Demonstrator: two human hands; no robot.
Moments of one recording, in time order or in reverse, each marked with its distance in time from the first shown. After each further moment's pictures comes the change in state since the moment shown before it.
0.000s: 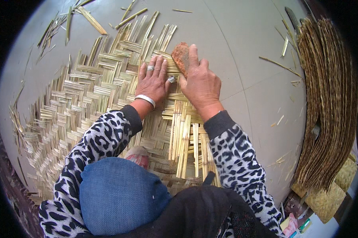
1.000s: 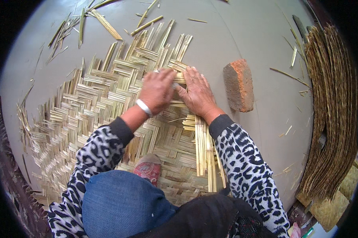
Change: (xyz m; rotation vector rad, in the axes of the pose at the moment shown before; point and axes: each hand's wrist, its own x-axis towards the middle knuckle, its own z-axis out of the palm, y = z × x) left_hand 0.004 -0.052 -0.042 -0.306 0.159 0.129; right_hand 0.011 0.006 0.094 0.363 -0.176 -0.297
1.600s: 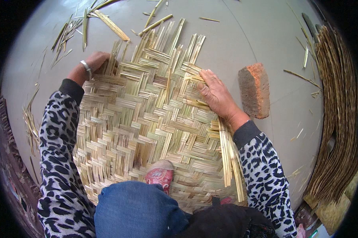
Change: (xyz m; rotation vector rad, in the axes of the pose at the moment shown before) left_hand 0.048 -0.256 -0.127 -0.607 -0.533 -0.764; right_hand 0.007 0.009 -0.022 0.279 -0.049 0.047
